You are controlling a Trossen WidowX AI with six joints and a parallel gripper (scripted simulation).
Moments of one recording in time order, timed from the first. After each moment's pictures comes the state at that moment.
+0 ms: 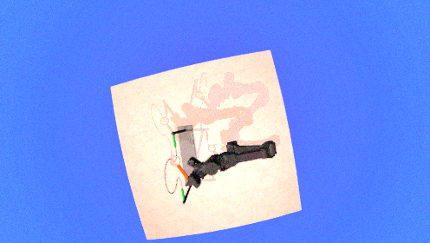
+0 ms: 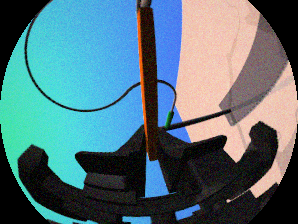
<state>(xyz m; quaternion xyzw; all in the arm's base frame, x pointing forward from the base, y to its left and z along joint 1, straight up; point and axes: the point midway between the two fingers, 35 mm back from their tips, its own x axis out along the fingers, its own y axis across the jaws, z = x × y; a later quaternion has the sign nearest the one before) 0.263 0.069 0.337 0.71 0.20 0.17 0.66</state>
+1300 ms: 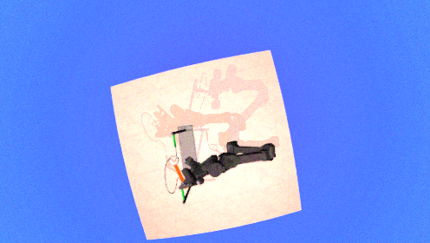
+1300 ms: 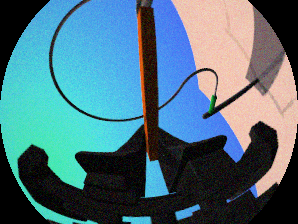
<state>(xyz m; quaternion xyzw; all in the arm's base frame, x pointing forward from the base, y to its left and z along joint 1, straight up) 0.269 0.050 0.408 0.83 0.15 0.19 0.50</state>
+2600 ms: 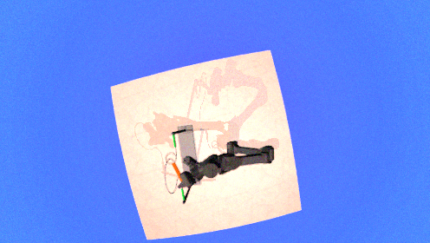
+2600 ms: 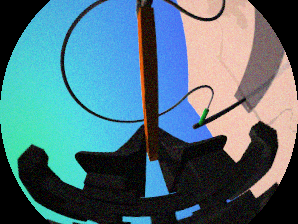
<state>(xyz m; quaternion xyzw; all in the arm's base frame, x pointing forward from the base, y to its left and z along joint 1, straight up) 0.271 0.042 0.415 0.78 0.17 0.15 0.59</state>
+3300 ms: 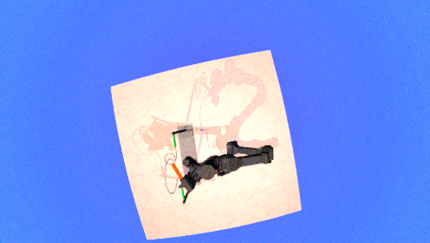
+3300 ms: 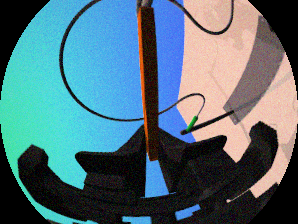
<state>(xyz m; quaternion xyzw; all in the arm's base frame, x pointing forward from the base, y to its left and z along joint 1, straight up) 0.270 0.045 0.407 0.72 0.19 0.13 0.66</state>
